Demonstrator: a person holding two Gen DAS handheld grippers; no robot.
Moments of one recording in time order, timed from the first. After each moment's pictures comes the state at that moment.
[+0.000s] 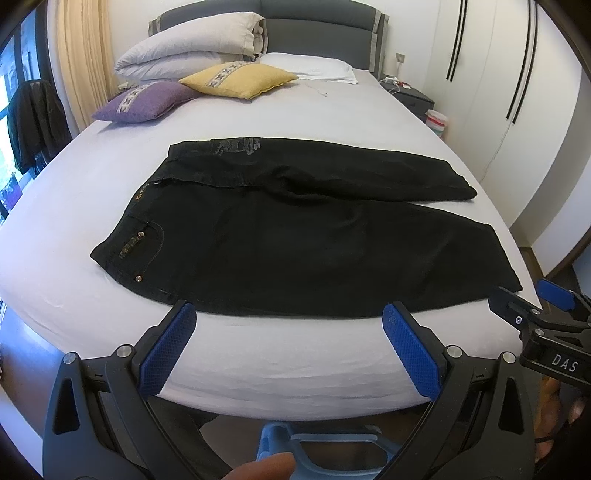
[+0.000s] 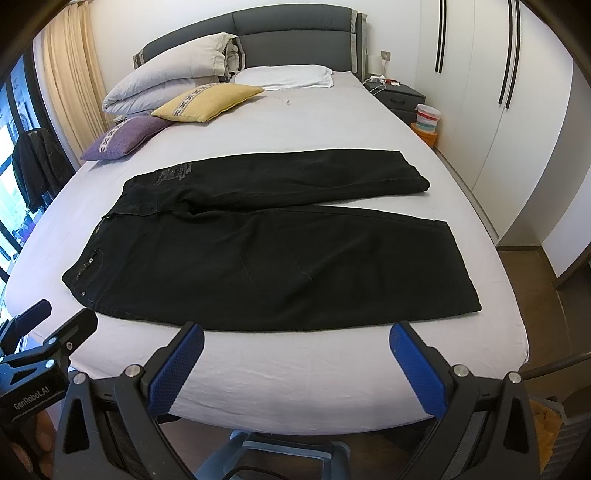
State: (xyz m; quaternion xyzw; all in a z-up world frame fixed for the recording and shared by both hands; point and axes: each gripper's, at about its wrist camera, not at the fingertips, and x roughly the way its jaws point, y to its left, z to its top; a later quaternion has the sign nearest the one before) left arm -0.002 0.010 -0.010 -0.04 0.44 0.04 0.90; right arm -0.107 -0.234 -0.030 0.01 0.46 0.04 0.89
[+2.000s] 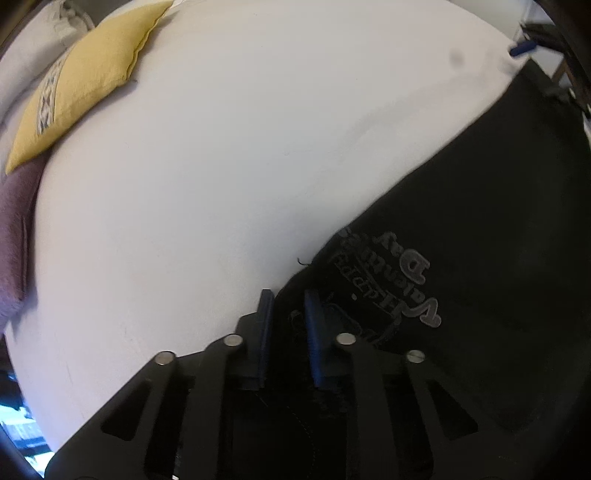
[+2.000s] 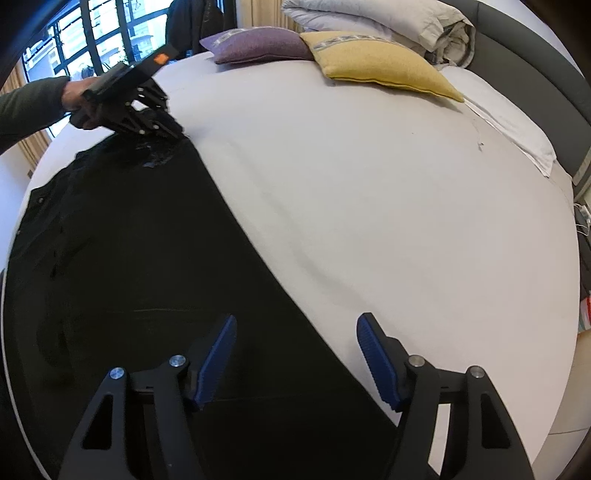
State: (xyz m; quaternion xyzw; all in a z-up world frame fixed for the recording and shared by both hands) left arm 0.525 0.208 -0.163 0.23 0.58 -0.17 0.76; right arm 0.355 -0.225 -0.133 -0.25 0.46 0.40 0.75
